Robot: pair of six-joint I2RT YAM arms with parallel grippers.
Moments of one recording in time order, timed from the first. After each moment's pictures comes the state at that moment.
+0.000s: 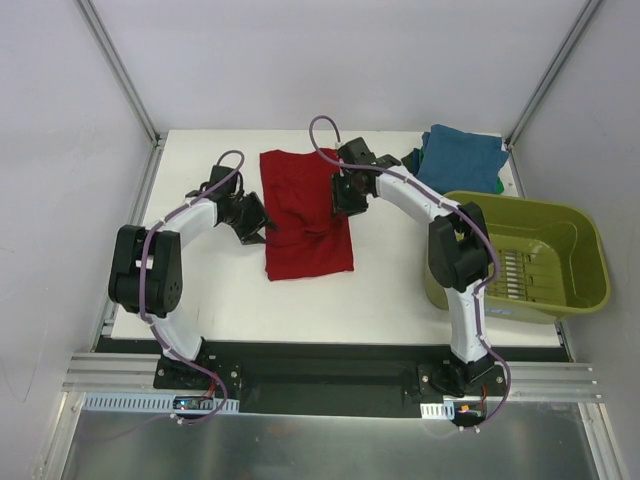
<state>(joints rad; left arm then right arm) -0.16 1.71 1.09 -0.46 0.41 -0.77 0.56 2.12 1.80 -0.75 -0.11 0.38</state>
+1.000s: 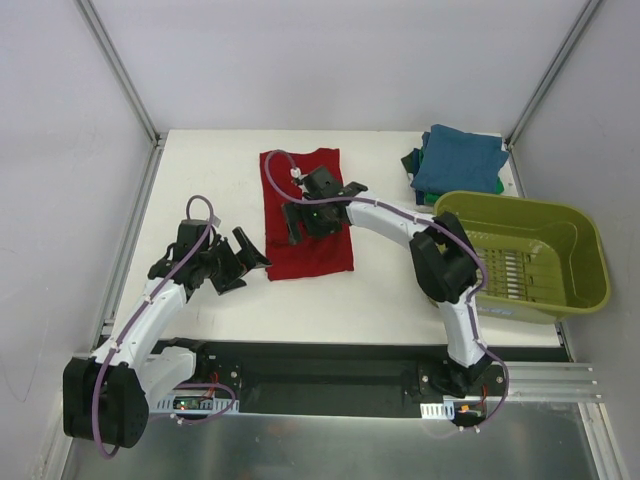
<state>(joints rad) -0.15 0.97 0.58 -0.49 0.41 -0.78 0.77 2.06 1.64 -0.58 -0.17 0.34</state>
